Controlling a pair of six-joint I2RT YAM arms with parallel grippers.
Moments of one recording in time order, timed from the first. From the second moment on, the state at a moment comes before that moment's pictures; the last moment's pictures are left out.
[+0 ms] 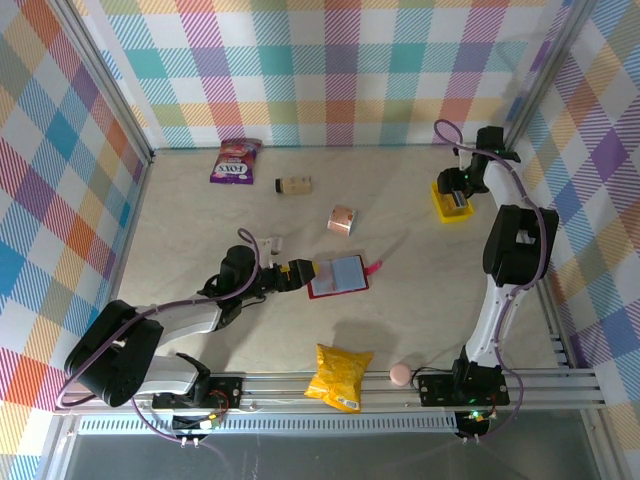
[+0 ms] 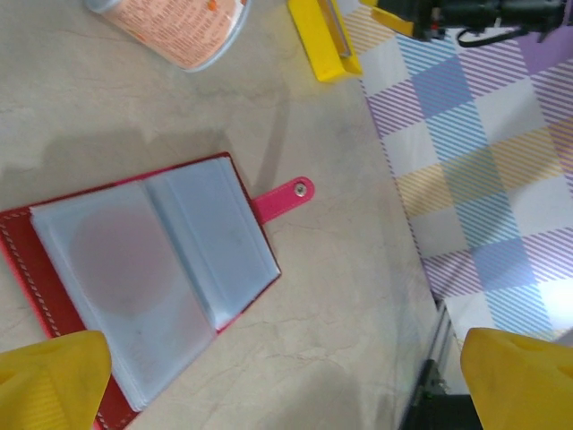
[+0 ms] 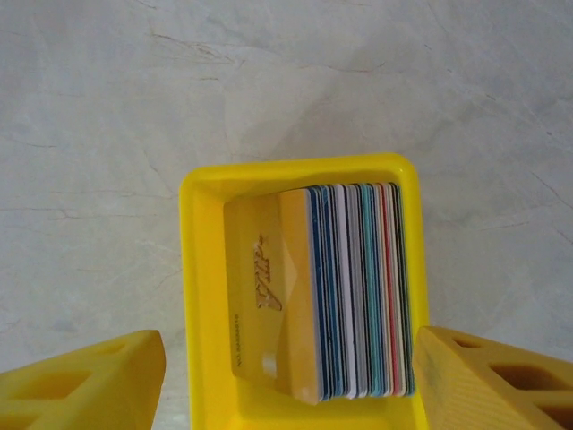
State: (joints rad) left arm -0.51 1.32 0.38 0.57 0.52 -0.82; right arm -0.12 2.12 1.80 -0.75 -0.14 -0.24
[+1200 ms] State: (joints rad) left arm -0.51 1.44 0.38 0.70 0.63 -0.89; right arm -0.04 2.29 1.97 -0.88 0.13 -0.41
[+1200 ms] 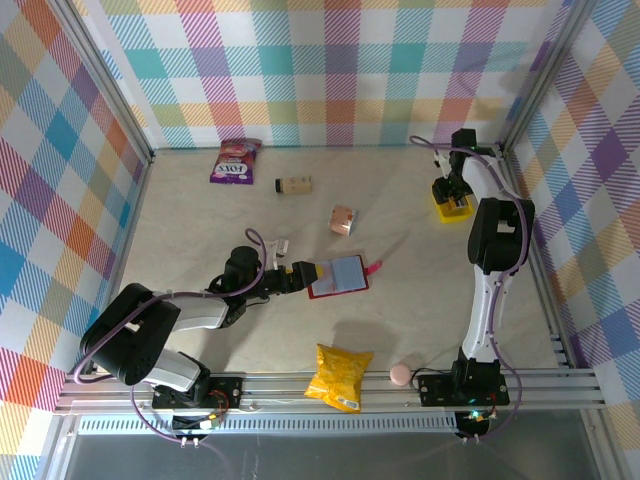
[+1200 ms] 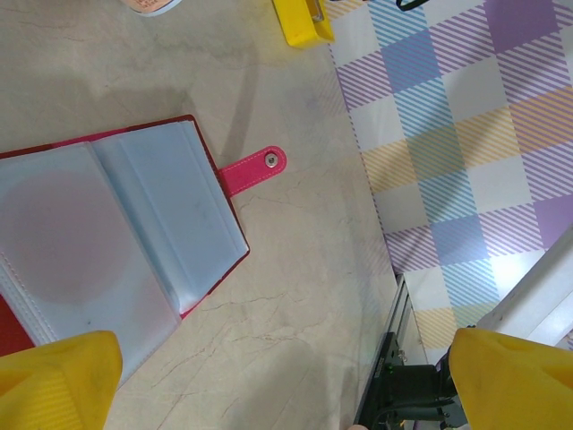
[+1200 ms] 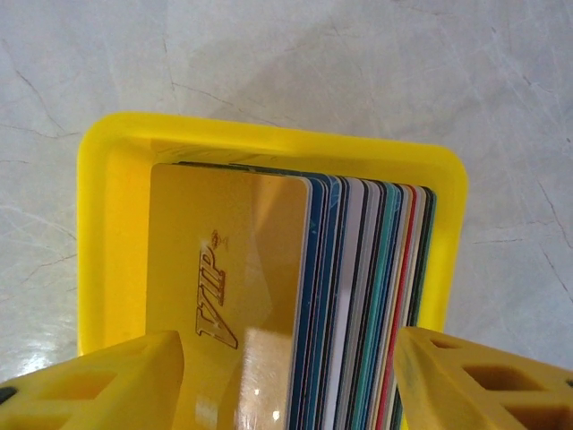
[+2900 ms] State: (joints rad) left arm -0.51 1.49 0.39 0.68 0.63 -0.89; right arm -0.04 2.25 1.96 -0.88 -0.02 -0.38
